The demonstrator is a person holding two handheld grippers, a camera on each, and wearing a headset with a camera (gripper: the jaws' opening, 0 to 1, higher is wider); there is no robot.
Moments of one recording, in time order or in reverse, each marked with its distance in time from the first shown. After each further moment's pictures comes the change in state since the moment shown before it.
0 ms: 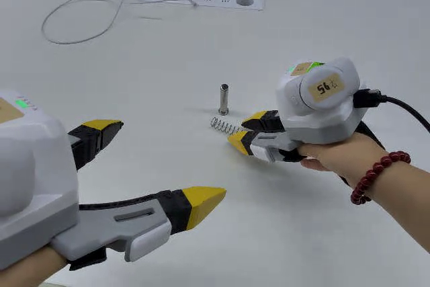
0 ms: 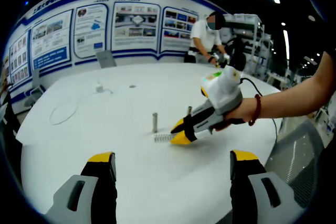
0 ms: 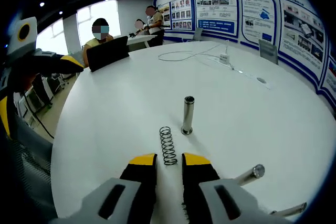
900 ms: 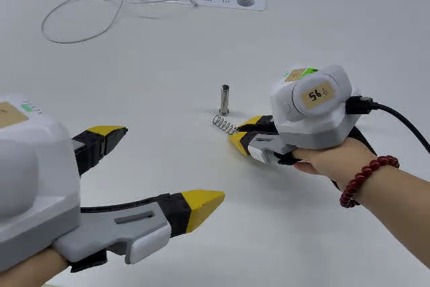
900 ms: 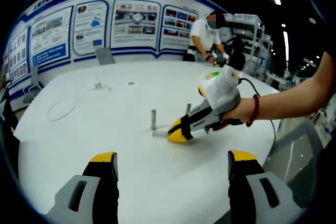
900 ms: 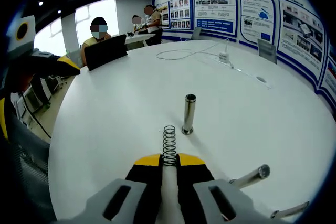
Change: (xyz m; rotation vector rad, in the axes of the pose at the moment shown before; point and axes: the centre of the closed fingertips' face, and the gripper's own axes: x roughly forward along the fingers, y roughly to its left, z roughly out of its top) left arm 0.002 -0.002 -0.005 -0.017 0.012 -0.017; right arm 0.005 0.000 -0.001 0.004 0.008 -0.014
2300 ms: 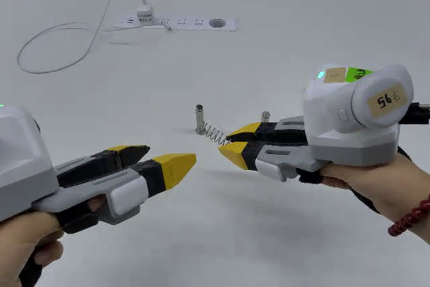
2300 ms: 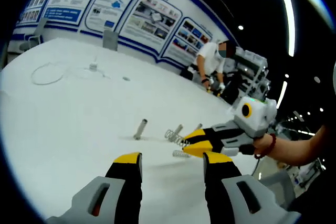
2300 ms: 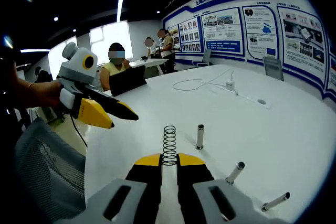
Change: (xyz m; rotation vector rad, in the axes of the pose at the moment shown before) left arm 0.030 0.000 0.026 -0.371 -0.095 -0.163; right arm -0.082 0.030 0.038 0.006 -0.217 0.125
